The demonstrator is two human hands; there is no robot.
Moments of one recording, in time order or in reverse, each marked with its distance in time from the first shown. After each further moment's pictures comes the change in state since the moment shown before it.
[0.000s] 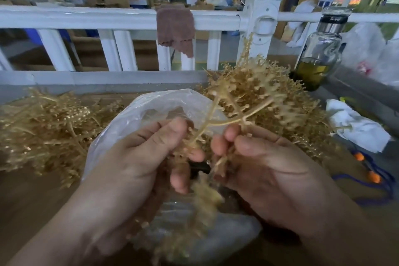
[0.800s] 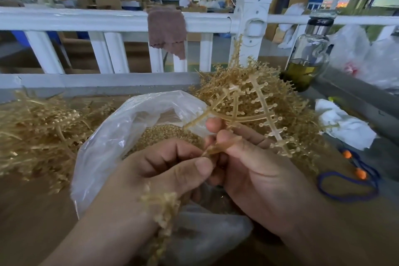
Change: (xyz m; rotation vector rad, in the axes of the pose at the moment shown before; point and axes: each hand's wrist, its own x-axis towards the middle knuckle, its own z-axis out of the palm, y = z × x) left_hand -0.013 -0.007 0.017 0.216 -0.118 0.121; right_hand 0.006 0.014 0.005 -0.038 0.179 -0.110
